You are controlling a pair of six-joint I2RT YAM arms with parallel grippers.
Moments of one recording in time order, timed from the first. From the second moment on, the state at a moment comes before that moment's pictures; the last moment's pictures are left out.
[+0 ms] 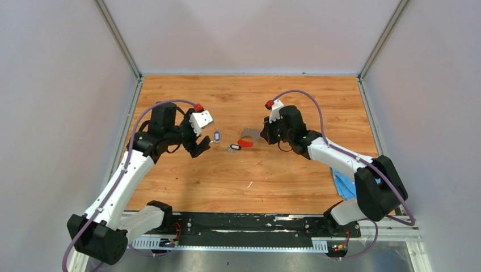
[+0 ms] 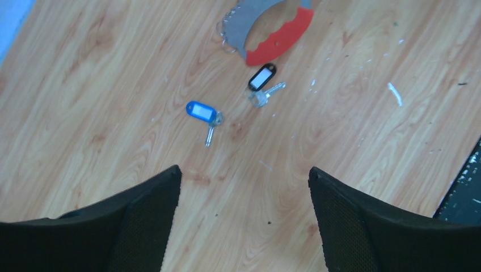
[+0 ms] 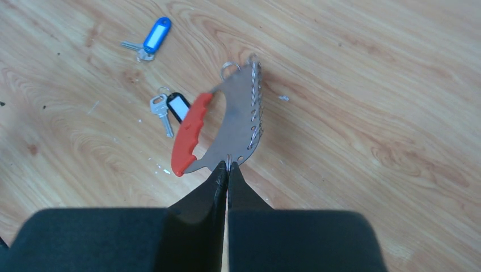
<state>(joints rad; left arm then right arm) -0.29 1.02 0.97 -0.65 0.49 0.57 0.56 1.45 0.86 0.04 -0.17 0.14</state>
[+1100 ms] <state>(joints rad) -0.49 1.08 1.00 -0.46 0.80 0.61 0.83 1.19 1.14 -0.30 -0.60 -0.06</state>
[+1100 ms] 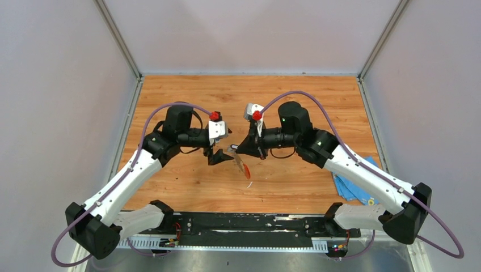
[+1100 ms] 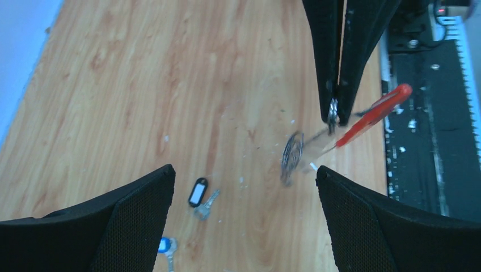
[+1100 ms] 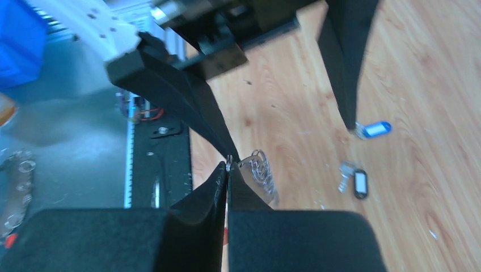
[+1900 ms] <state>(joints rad) -0.56 0.90 0.97 -0.49 1.01 0.39 0.92 1.19 1.25 -0.29 -0.71 -0.01</state>
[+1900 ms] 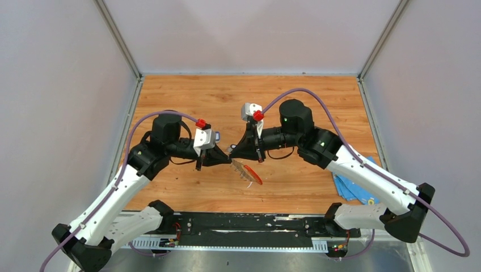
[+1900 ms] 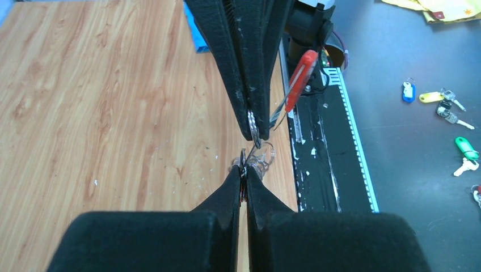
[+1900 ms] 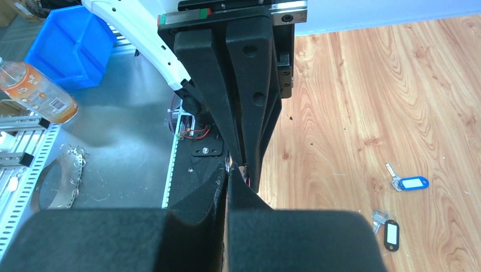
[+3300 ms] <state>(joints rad) -0.56 0.80 0.86 -0.43 1.02 0.30 0.94 1.29 1.38 -0.40 -0.77 0.00</state>
